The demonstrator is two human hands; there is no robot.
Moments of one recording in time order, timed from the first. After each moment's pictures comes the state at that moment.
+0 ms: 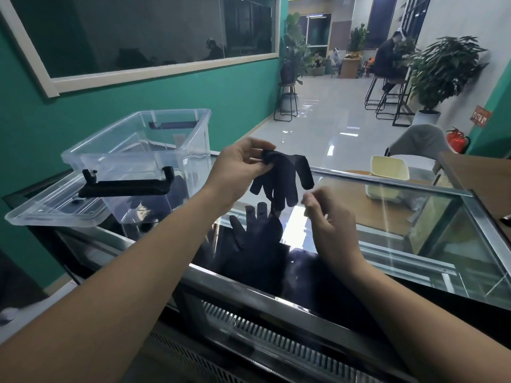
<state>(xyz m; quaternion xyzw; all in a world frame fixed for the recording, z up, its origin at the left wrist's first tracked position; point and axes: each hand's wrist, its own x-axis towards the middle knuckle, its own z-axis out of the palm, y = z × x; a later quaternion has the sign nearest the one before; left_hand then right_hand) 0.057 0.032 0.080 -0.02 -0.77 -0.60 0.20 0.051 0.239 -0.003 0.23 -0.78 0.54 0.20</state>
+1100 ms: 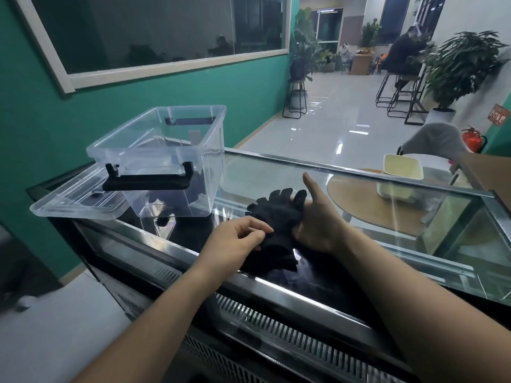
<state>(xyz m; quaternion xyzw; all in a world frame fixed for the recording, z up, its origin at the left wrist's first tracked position) 0.160 0.018 -0.008 0.08 -0.82 -0.56 0.10 0.023 0.185 0.006 0.06 -0.37 0.81 -0.45</state>
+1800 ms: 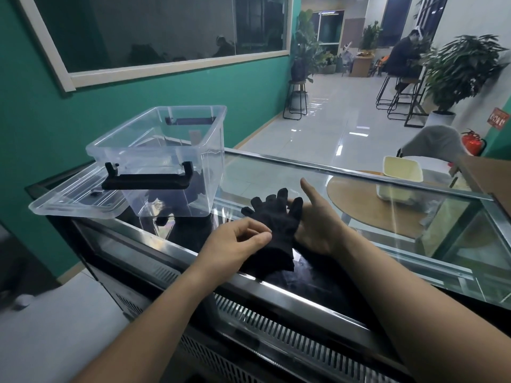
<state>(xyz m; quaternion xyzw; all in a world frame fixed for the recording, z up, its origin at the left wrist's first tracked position) 0.164 0.016 -0.009 0.07 -0.84 -0.53 0.09 0.021 0.189 0.000 0.07 -0.39 0.81 -0.44</state>
